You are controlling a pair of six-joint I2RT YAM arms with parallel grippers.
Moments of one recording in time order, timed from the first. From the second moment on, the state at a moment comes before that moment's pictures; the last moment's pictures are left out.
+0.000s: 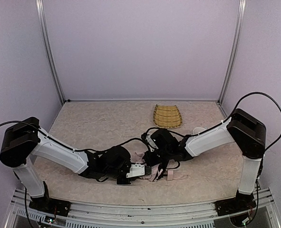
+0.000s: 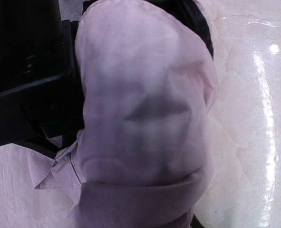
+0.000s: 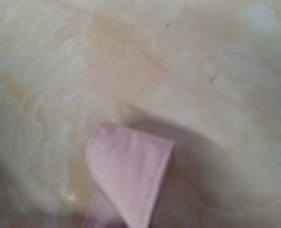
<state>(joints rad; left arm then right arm) -1.14 1.74 0.74 0.20 -0.07 0.59 0.96 1.94 1.00 0.16 -0.05 0.45</state>
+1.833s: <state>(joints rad) -0.57 1.72 0.69 0.97 0.86 -0.58 1.02 1.49 0.99 0.06 -0.20 0.38</state>
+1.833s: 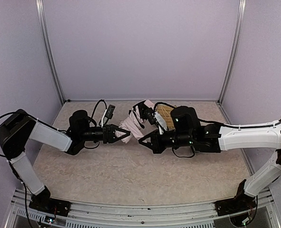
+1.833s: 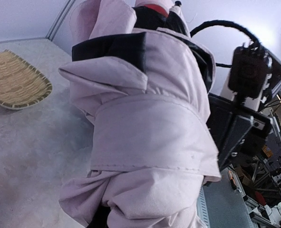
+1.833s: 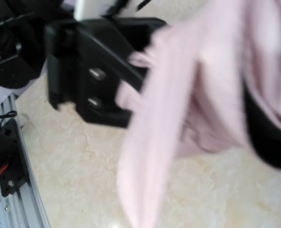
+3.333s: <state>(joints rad) -0.91 1.32 0.79 0.68 0.83 -0.25 1.06 1.18 0.79 0.41 -0.31 -0.25</state>
